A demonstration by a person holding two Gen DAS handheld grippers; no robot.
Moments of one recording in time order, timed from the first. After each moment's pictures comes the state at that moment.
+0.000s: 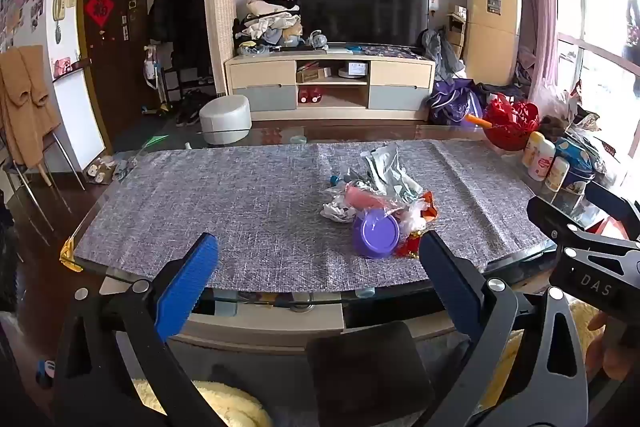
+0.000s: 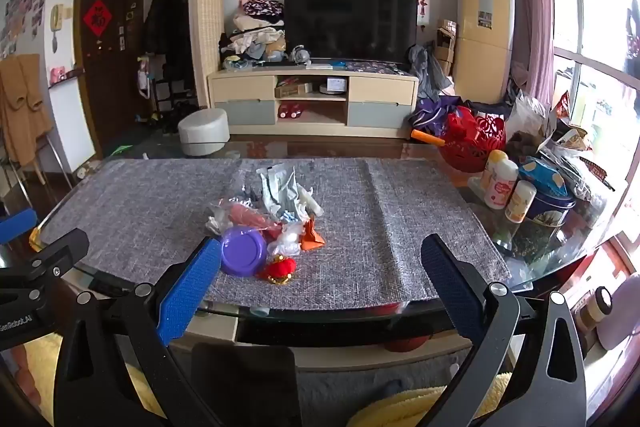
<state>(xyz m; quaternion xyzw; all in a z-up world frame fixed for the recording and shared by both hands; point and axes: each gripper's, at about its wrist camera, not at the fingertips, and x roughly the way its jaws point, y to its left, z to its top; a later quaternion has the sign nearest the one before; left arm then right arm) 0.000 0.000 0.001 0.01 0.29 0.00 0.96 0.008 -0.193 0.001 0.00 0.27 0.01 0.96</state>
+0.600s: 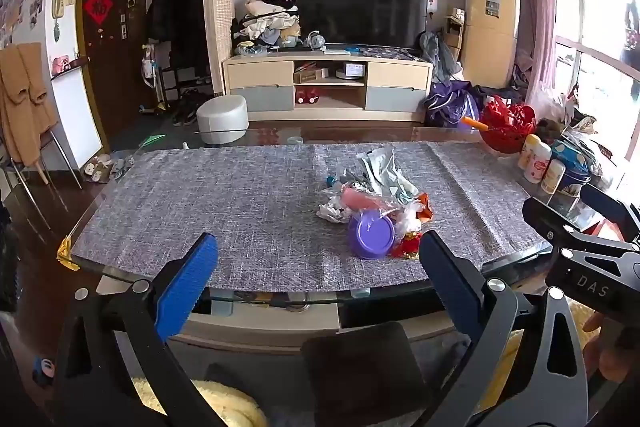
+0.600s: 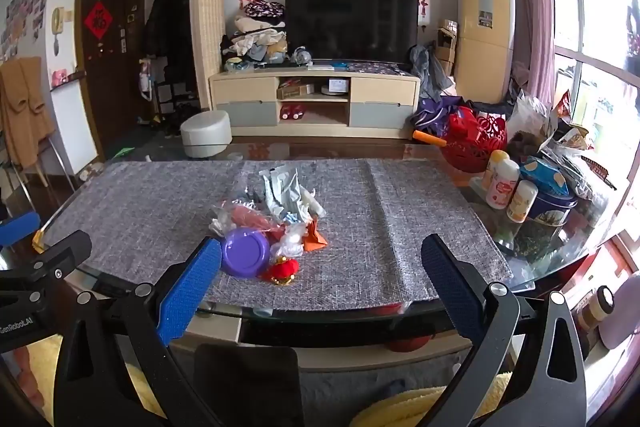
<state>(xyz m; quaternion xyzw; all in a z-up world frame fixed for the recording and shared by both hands) 0.000 -0.010 0.001 0.01 0.28 -0.01 0.96 0.008 -0.193 0.003 0.00 0.27 0.01 0.96</state>
